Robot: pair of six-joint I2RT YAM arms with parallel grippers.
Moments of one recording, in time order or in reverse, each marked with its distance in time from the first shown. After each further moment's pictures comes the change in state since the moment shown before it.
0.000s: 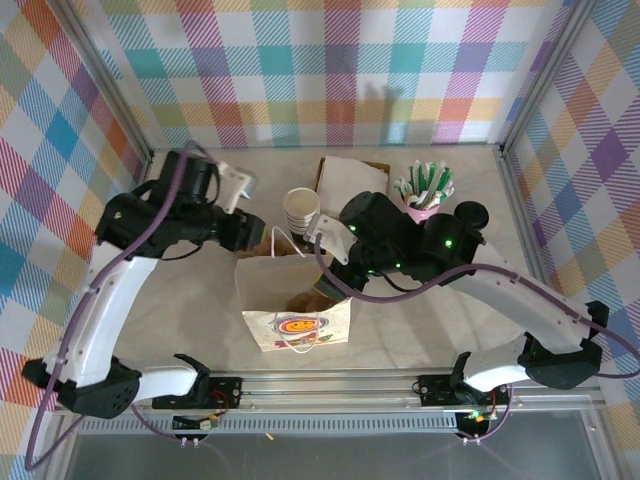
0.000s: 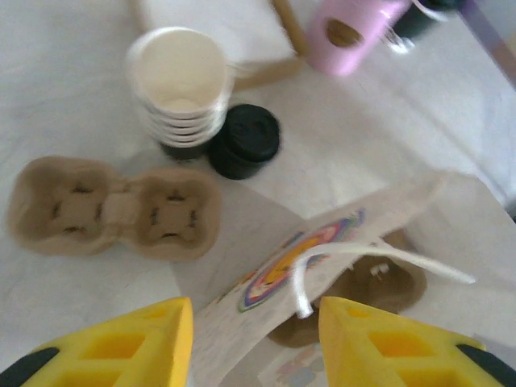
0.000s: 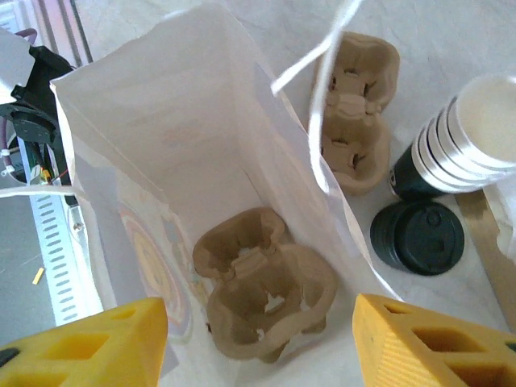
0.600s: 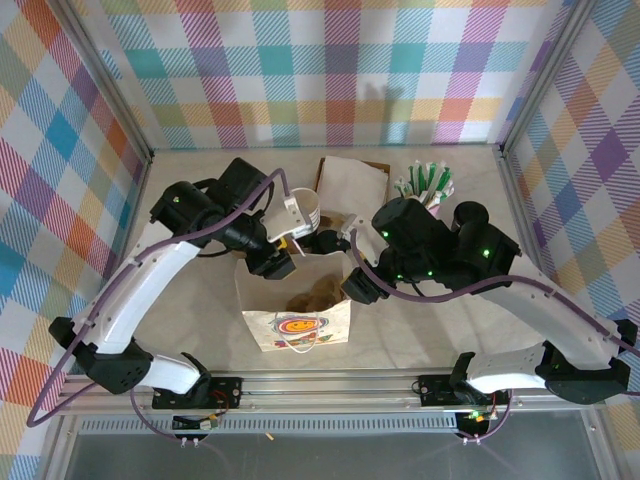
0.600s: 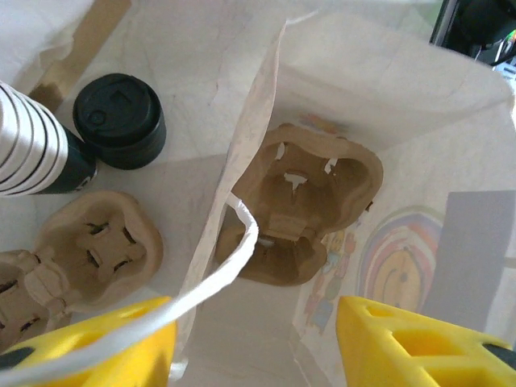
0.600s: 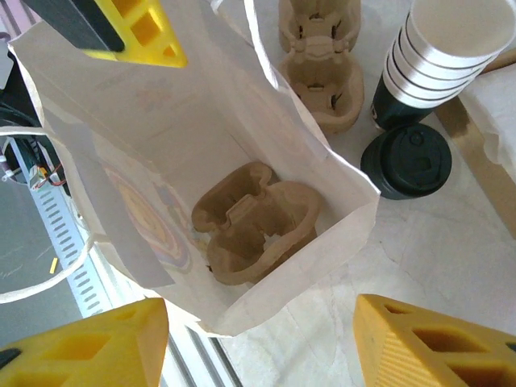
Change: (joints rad) left arm -0.159 0.130 -0.003 -0.092 0.070 0.431; right arm -0.038 -0.123 -0.077 -0.084 0.010 0.126
